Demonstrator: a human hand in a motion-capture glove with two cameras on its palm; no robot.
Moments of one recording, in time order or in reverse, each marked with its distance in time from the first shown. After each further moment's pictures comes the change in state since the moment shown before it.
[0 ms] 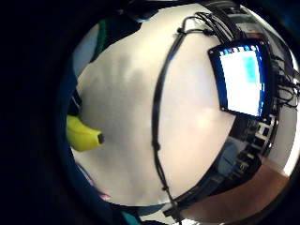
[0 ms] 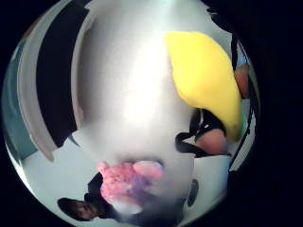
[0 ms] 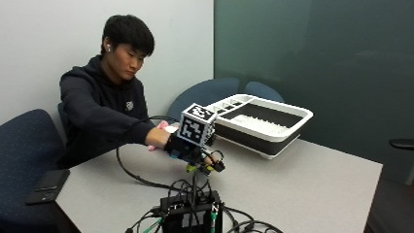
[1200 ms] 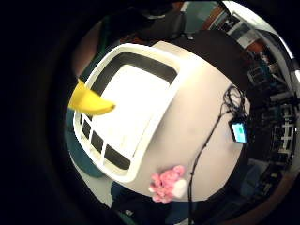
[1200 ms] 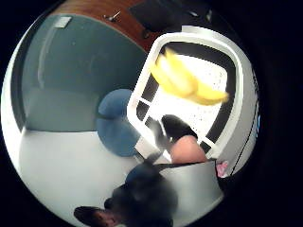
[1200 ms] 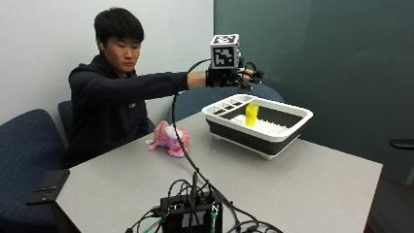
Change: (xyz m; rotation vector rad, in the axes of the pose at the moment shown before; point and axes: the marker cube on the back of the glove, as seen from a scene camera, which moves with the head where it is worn) arm -0.189 -0.006 -0.208 0.297 -0.325 -0.121
